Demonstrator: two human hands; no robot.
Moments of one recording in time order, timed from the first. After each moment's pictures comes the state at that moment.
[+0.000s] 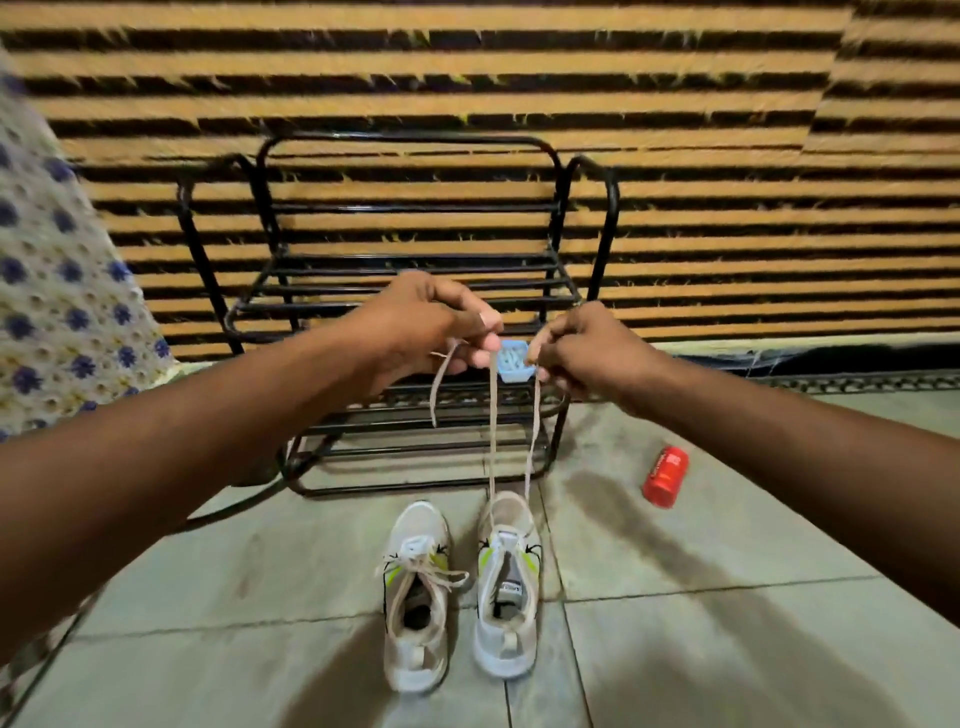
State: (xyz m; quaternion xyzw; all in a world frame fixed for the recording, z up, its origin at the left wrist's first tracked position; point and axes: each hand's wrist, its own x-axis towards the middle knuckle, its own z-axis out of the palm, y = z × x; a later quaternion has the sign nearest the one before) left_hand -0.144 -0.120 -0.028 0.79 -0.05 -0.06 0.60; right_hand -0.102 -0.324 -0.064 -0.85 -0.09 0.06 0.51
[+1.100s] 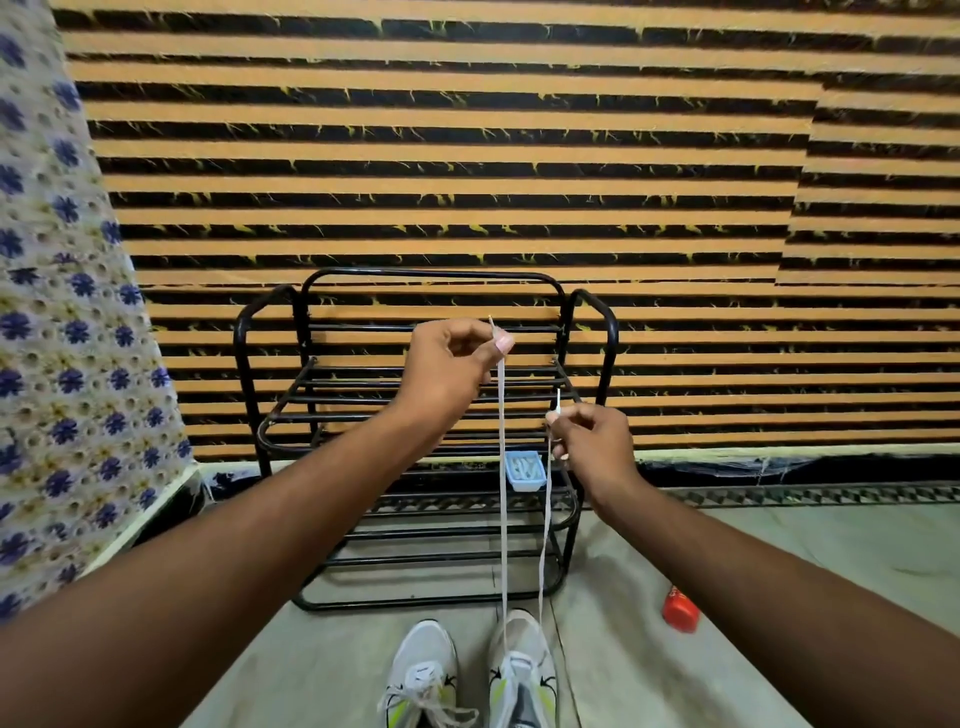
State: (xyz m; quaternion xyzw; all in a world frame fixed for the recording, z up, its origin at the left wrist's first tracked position) left_hand -0.111 -0.128 0.012 0.74 -0.11 0.24 0.62; right_hand -0.068 -0.306 -0.075 -0.77 -0.02 -0.16 0.62
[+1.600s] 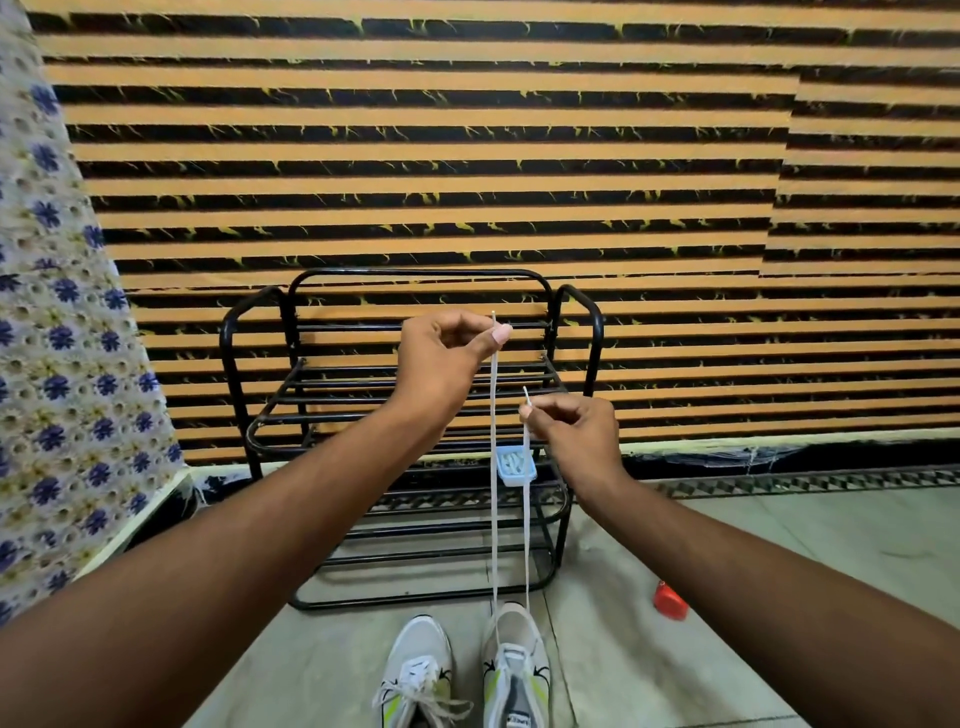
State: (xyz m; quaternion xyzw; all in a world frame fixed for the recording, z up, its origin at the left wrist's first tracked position) left_hand -0.112 -0.145 0.014 0.72 -0.10 0.28 0.63; right_hand -0.078 -0.304 -0.072 -0.74 -0.10 -0.20 0.64
